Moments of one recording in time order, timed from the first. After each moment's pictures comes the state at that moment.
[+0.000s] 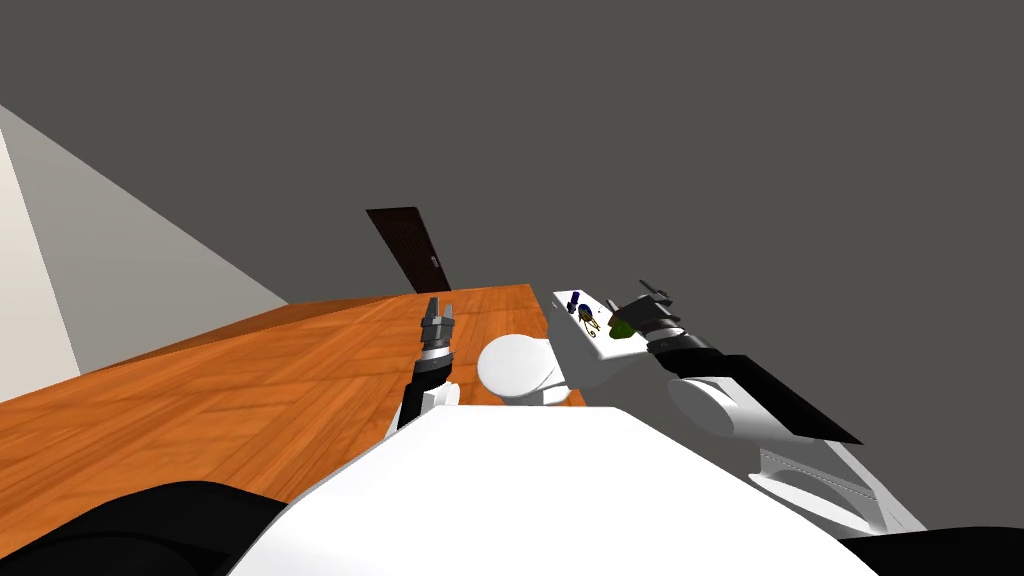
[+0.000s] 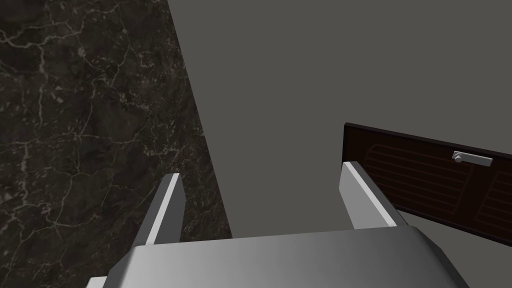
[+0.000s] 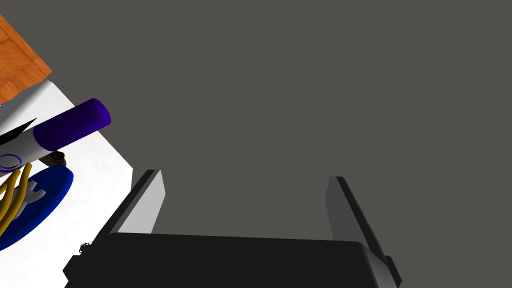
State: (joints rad) left arm 0.51 -0.01 -0.07 -2.27 0.07 -0.44 -0.14; right arm 0.47 -0.37 -0.37 -2.42 -0.63 0.20 -0.36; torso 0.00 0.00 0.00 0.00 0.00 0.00
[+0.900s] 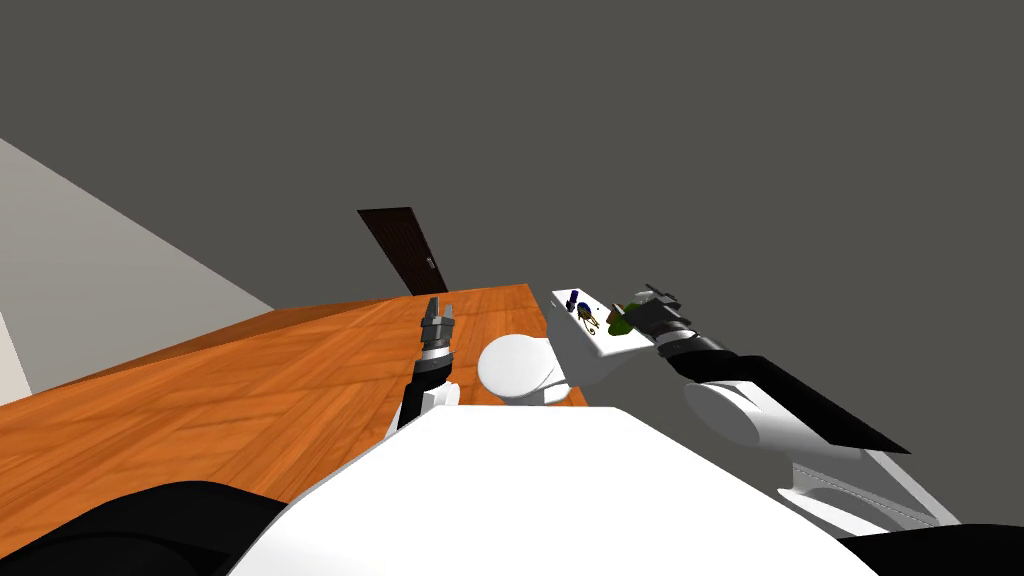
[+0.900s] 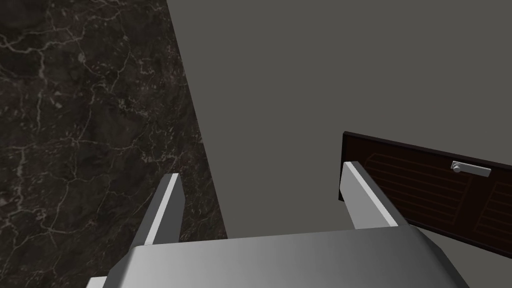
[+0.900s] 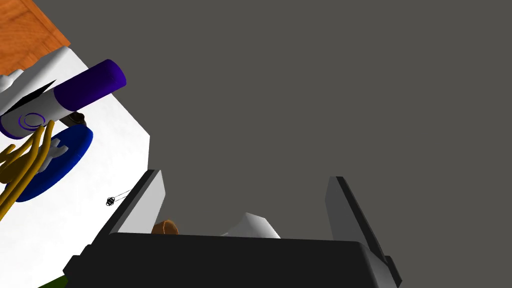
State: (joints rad) left arm 0.51 -0.01 -0.08 -2.27 0.07 -0.44 -0.14; right arm 0.50 -0.38 -0.44 -2.43 -0.66 0.30 -0.42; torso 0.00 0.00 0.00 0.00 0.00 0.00
